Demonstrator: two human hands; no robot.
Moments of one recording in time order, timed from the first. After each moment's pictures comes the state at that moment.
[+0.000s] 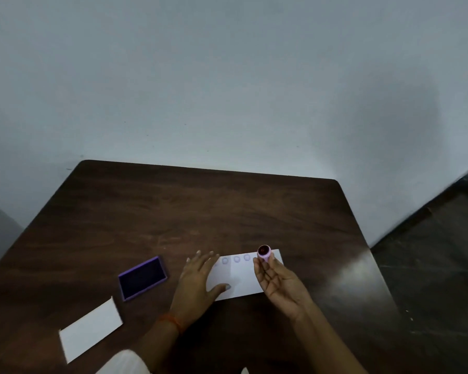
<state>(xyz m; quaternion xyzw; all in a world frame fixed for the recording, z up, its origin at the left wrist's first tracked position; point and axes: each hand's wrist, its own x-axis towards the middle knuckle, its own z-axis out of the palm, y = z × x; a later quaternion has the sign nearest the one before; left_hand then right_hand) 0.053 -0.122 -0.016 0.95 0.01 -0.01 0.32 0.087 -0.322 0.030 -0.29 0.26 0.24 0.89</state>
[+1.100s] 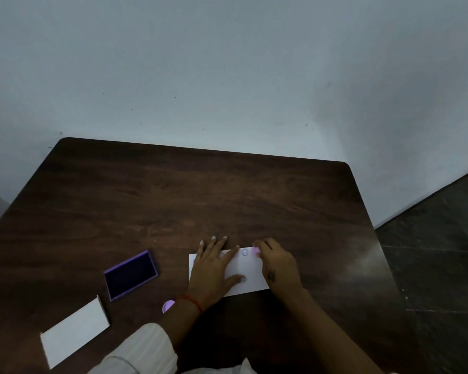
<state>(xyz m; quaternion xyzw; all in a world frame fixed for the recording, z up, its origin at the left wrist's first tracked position) 0.098 -0.152 -0.042 0.97 -0.06 -0.10 0.19 0.131 -0.323 -0.006 -0.96 -0.18 0.06 0.18</state>
